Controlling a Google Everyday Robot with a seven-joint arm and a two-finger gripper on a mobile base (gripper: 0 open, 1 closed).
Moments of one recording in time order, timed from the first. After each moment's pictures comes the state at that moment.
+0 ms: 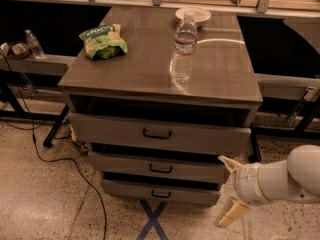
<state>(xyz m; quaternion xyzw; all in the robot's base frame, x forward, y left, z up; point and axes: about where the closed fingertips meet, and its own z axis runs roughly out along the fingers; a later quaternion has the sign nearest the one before) 0.401 -0.166 0.641 -0.61 0.72 0.14 0.29</state>
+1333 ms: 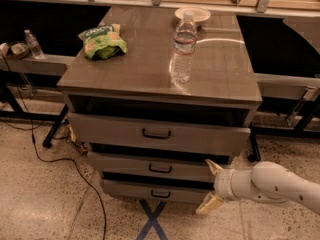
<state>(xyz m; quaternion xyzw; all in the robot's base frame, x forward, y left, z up) 0.479 -0.158 0.500 -0.58 0.73 0.13 0.35</state>
